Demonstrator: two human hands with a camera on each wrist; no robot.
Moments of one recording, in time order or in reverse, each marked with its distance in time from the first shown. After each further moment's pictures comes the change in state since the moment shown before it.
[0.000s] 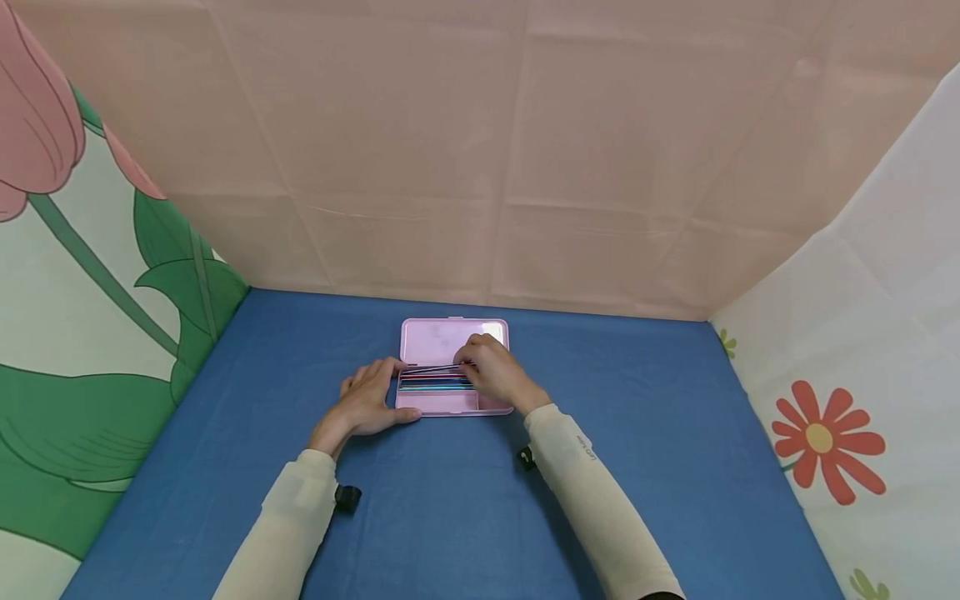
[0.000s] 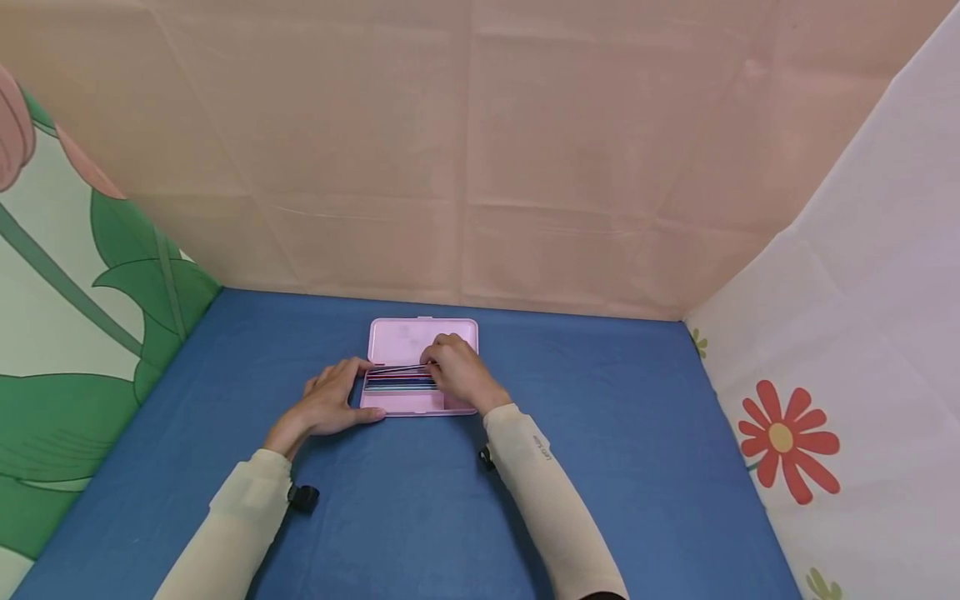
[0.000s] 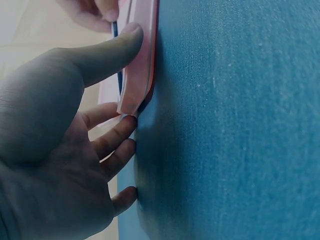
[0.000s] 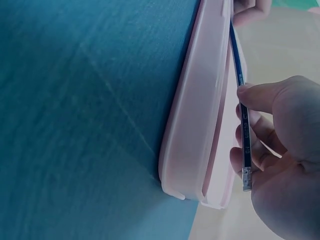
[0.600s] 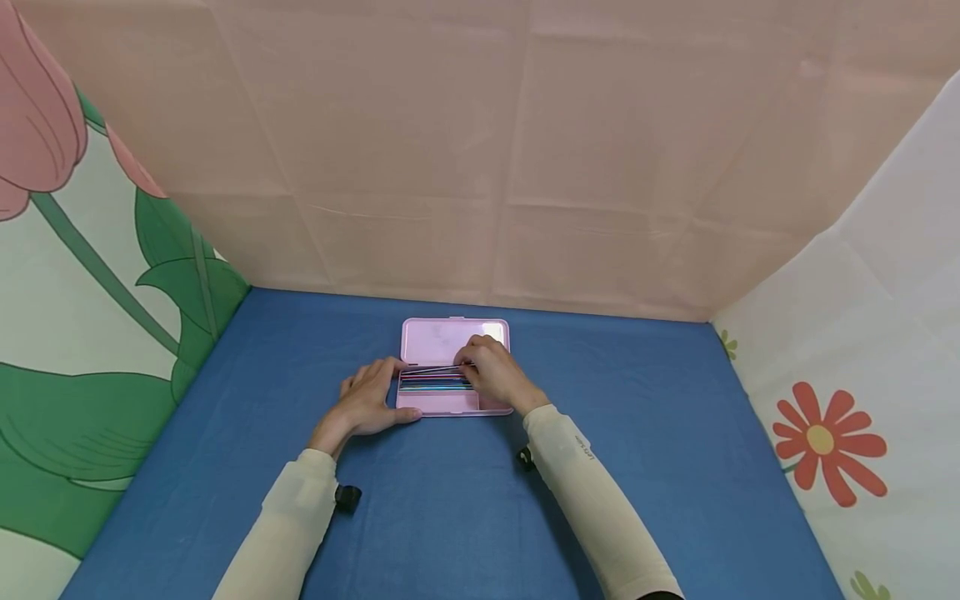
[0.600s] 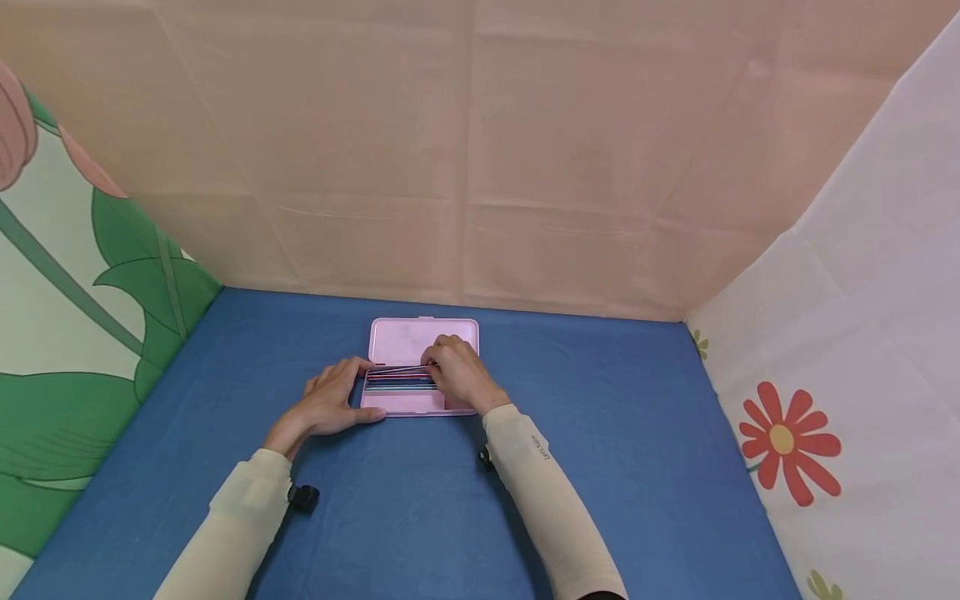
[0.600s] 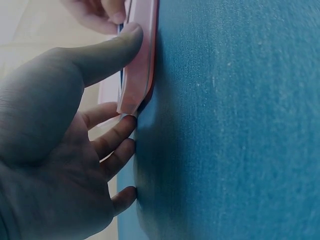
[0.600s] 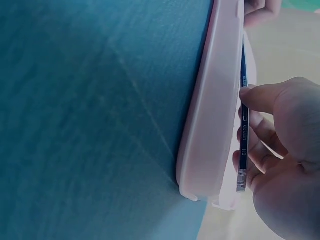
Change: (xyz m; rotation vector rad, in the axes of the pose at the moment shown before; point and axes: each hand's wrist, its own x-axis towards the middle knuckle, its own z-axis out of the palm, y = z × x) left_hand 0.001 -0.005 0.003 -0.003 0.009 0.012; right_hand 0.000 0.001 0.007 -0.015 -0.012 0.050
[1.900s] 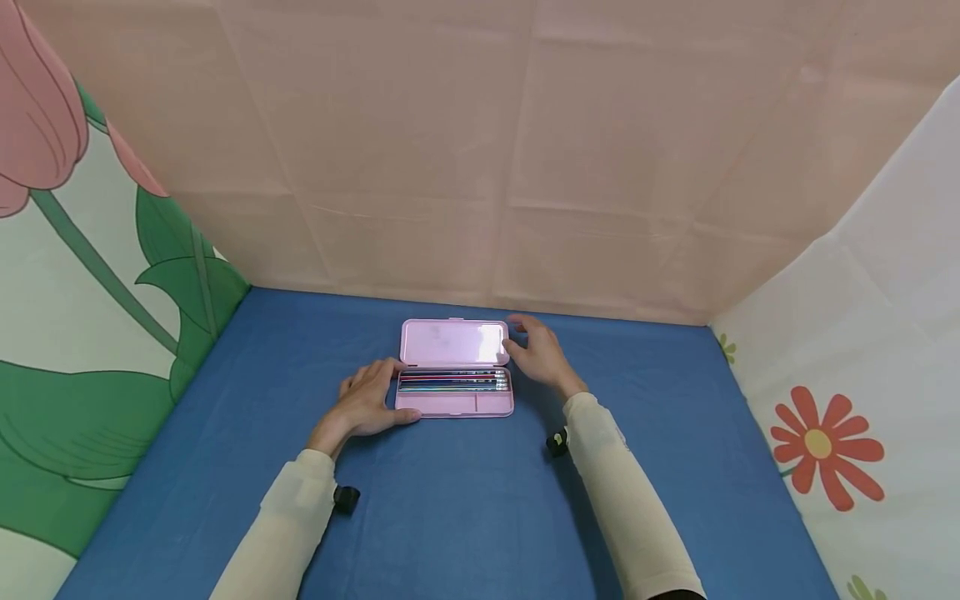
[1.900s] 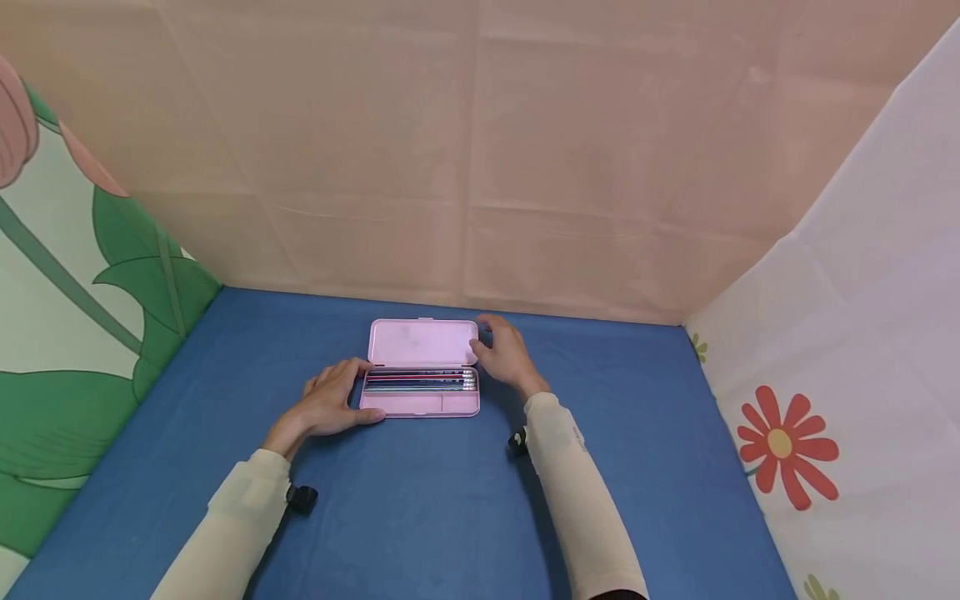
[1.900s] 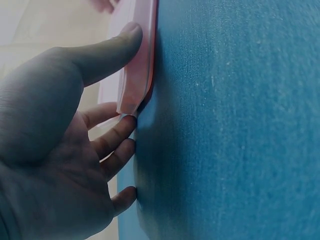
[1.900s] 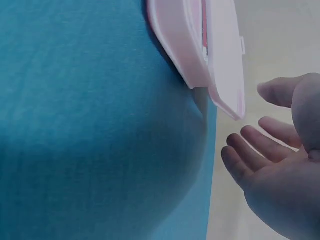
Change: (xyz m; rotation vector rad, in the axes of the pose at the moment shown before) left_hand -0.002 0.003 0.000 -0.001 0.007 0.001; right_hand -0.020 0.063 -0.039 0.333 0.131 0.357
